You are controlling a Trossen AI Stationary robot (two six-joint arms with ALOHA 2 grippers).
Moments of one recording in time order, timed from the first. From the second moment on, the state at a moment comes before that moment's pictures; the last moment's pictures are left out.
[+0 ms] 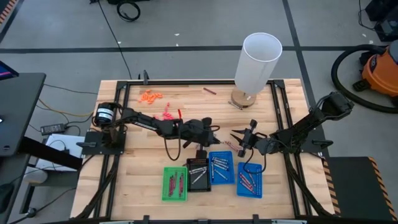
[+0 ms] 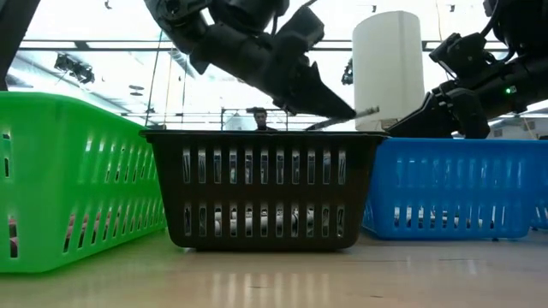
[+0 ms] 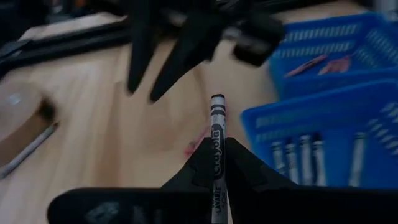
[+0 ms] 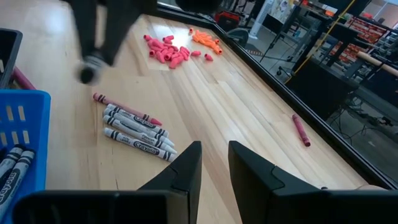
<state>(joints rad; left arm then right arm) -0.04 1.87 1.12 0.29 0.02 0.19 0.40 1.31 0.22 0.66 0.89 0.00</state>
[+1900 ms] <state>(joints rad) -0.17 2.16 1.41 0.15 0.18 0.47 0.41 1.31 0.22 0.70 0.89 0.00</state>
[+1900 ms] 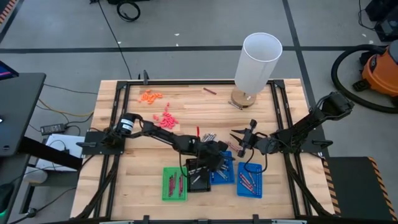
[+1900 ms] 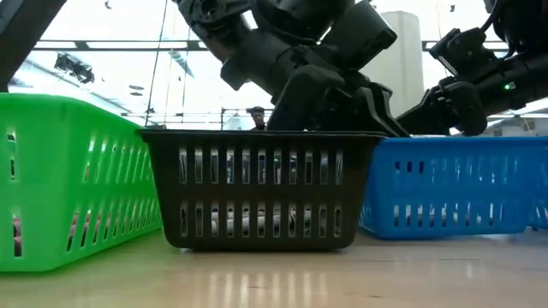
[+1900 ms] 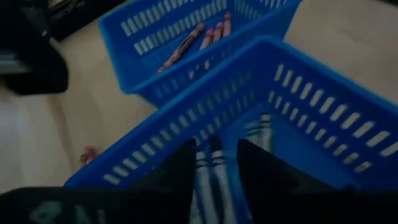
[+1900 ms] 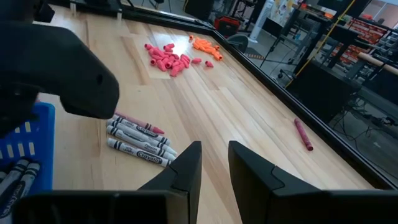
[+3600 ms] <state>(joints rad) 0.05 1.77 1.06 0.05 -0.05 0.34 0.25 1.31 0.31 0.47 0.70 0.19</state>
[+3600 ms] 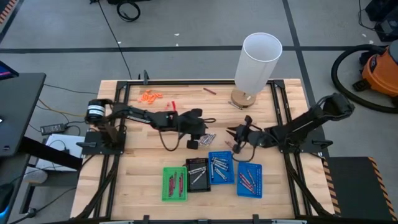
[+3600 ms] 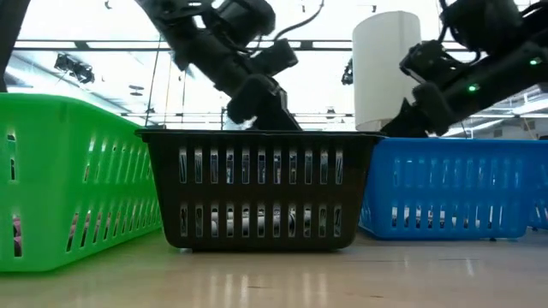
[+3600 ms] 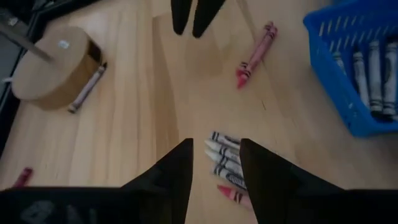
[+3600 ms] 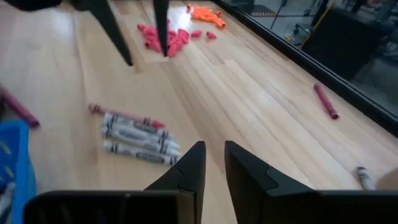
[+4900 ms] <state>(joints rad) 0.05 1.69 0.86 0.20 -0.06 0.01 -0.05 1.40 0.46 0.63 0.45 0.06</state>
